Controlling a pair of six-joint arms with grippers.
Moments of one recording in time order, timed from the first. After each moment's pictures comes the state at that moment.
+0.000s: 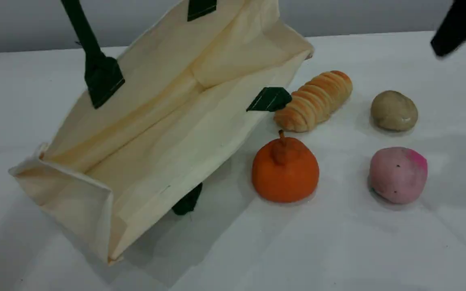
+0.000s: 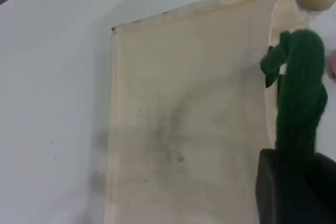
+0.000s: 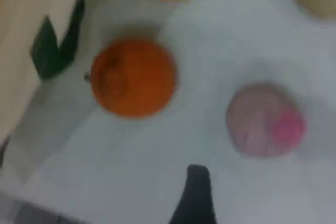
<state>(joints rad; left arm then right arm) -0.30 1.59 -1.70 -0.26 1.22 0.35 0.14 1.61 -0.96 0.58 0.88 -0.41</state>
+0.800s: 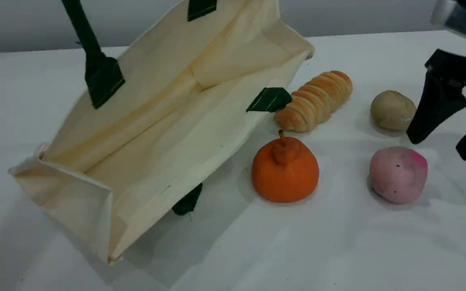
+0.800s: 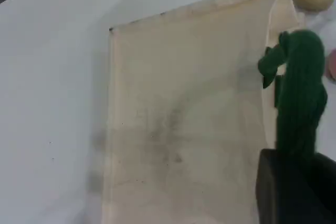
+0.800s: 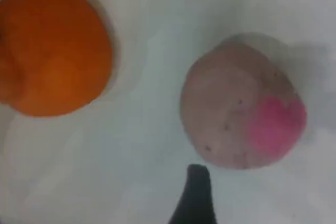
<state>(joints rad) -0.30 1.59 -1.70 -0.27 1.22 0.35 0.14 1.92 -0.96 0.61 0.77 -0.43</state>
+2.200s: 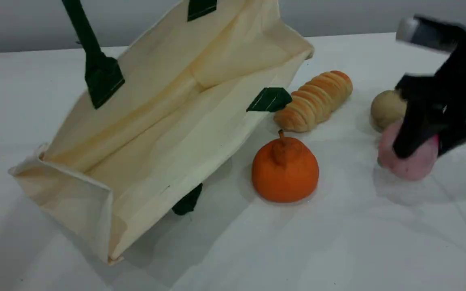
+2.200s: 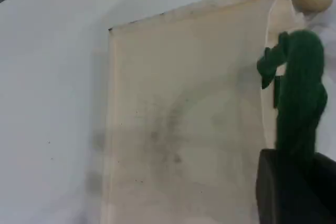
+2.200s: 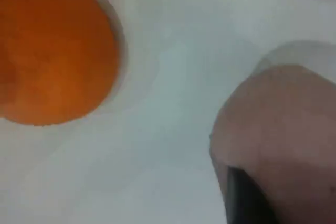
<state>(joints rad) -0.30 1.59 -1.70 -0.27 1.22 0.35 0.24 1.93 -0.96 0.62 0.68 -0.49</state>
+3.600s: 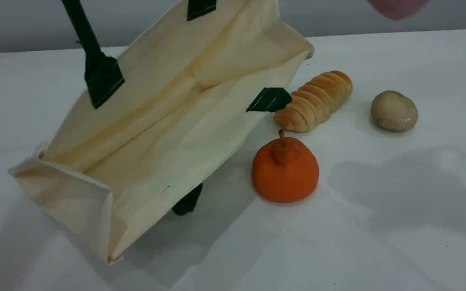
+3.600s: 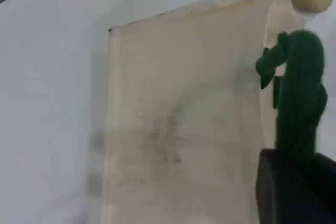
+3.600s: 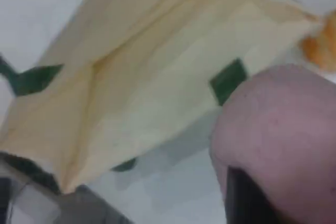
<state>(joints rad) -0.30 1.59 -1.70 -0.27 1.22 0.35 0.30 1.42 -0.96 0.84 0.86 -0.65</state>
